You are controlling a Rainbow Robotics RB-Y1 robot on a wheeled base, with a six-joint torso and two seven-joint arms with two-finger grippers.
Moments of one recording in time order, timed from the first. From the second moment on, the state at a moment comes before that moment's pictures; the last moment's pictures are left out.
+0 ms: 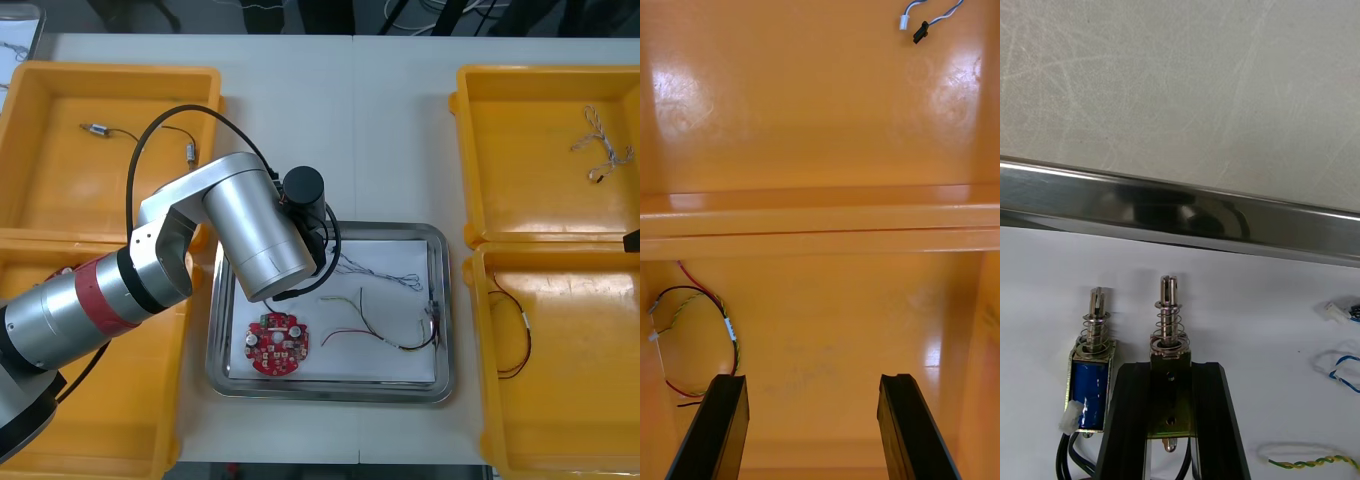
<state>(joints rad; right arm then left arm) -0.24 -0.79 -0.35 -2.13 -0.86 1.92 1.29 -0.76 0.46 -0.83 -1.78 0.44 1.57 -0.32</state>
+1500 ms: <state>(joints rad) -0.24 -0.80 -0.35 -2.13 -0.91 1.92 1.25 -0.76 0.57 -0.48 -2.05 0.68 1.89 -0.30</state>
